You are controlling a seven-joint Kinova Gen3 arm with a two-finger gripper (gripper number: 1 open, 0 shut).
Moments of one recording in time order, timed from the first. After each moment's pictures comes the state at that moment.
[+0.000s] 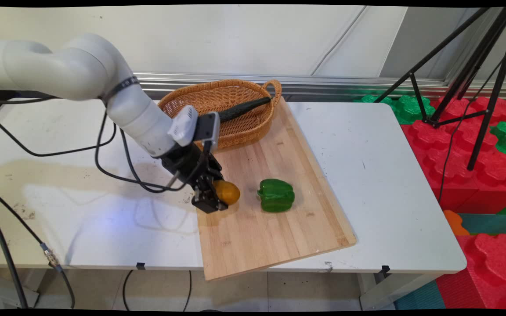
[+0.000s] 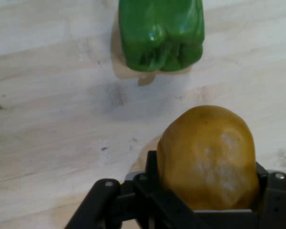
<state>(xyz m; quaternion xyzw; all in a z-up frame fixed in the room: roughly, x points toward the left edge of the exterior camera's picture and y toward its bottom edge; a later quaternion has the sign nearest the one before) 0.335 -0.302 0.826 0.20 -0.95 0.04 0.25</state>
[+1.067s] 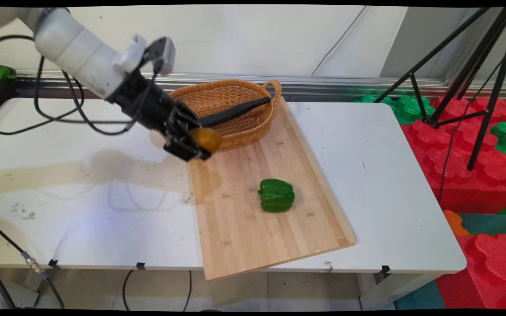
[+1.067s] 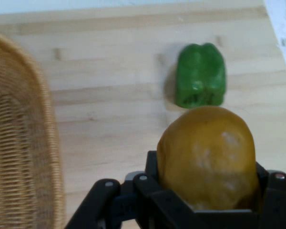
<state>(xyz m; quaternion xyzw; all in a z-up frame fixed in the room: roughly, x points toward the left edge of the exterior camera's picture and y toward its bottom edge) 0.409 -0.299 0.931 0.26 -0.91 0.07 0.32</state>
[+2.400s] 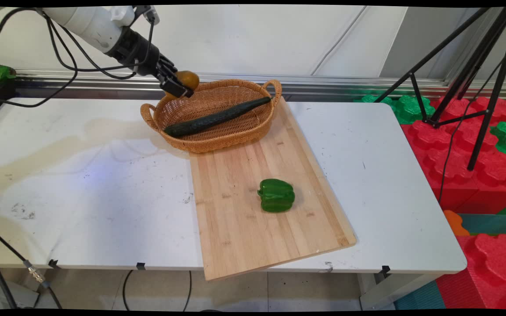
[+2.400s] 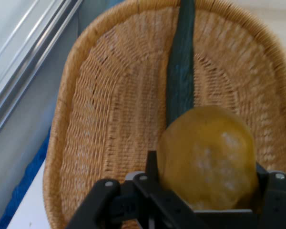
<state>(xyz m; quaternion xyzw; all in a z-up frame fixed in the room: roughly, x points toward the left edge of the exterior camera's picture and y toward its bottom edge) 0.522 -0.408 0.924 0.37 -0.87 0.17 0.29</state>
